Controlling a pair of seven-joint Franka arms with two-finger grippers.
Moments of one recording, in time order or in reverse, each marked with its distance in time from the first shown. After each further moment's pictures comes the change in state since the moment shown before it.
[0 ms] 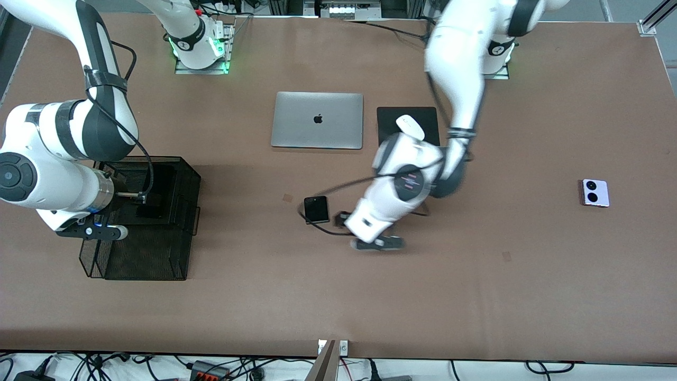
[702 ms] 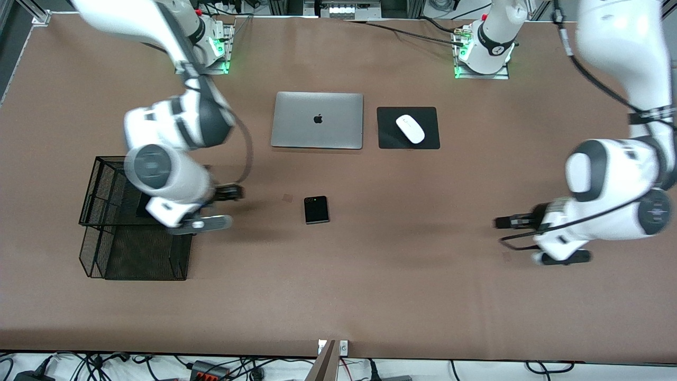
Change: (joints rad) left arm 0.563 -0.284 -0.136 -0.318 0.255 -0.176 0.514; right arm 0.306 0.101 0.017 -0.001 0.042 0.174 0.092
